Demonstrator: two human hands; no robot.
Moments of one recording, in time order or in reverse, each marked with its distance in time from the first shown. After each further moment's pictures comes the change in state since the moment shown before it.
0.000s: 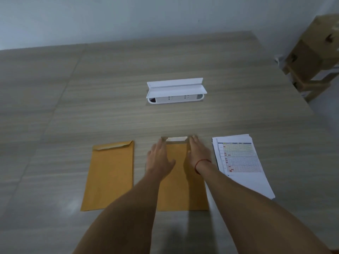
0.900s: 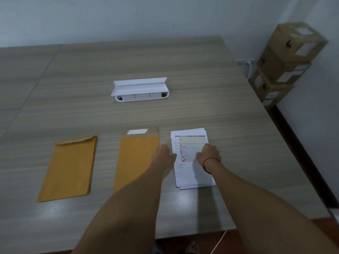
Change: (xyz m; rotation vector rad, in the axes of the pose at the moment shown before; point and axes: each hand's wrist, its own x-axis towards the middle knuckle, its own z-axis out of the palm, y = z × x) left_hand -0.027 0.162 0.030 -0.377 -0.201 -0.185; right_hand -0.048 0.162 -0.074 0.073 -0.005 0.373
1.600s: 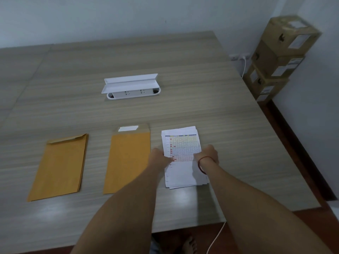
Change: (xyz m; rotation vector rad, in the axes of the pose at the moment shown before) left_hand -0.019 0.010 0.033 -0.381 -0.014 -0.163; right_hand 0.000 0.031 0.009 0.438 0.044 0.278
